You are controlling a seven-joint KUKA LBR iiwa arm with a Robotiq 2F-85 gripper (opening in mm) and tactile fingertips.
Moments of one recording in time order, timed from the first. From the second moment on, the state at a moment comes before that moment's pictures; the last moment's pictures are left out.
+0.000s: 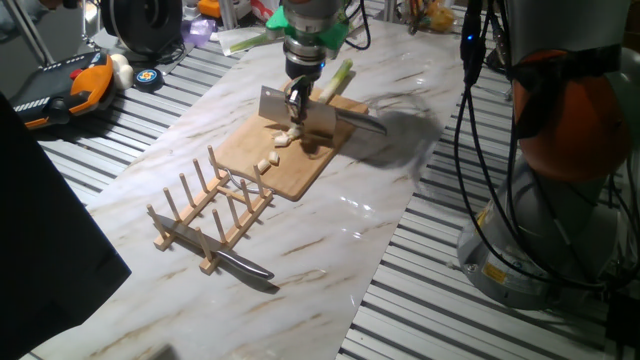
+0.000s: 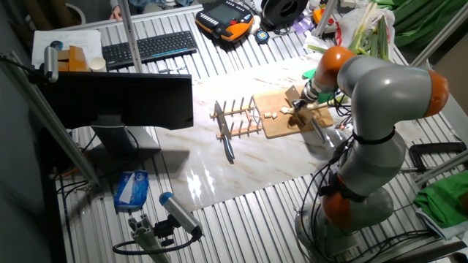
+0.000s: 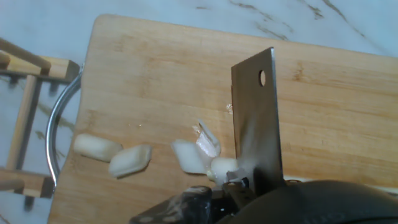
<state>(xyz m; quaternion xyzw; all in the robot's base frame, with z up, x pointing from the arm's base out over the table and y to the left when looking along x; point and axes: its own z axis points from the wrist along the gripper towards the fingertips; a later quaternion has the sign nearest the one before) 0.511 -0.116 0.082 -0.06 0.99 0.02 0.09</state>
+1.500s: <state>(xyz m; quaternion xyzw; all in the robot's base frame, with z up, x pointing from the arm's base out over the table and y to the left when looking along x) 0.492 -0.121 0.076 -0.08 1.00 0.02 0.05</state>
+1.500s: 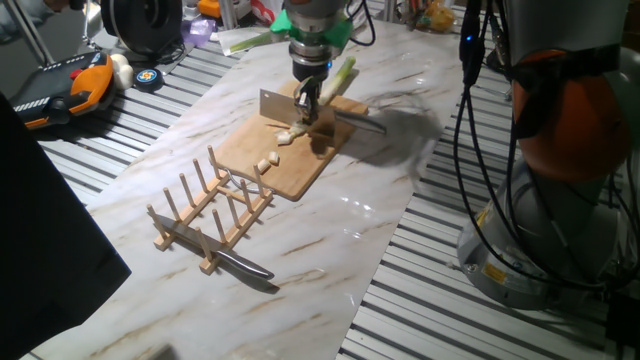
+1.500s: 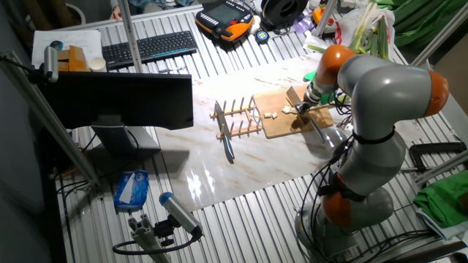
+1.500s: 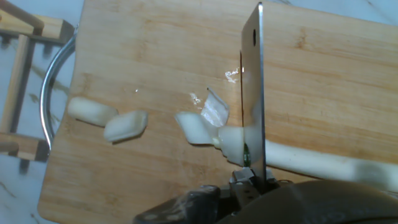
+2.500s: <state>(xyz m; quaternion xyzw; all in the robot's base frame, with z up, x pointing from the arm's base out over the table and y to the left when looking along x) 0.522 -0.123 0.116 -0.07 1.00 0.00 0.01</state>
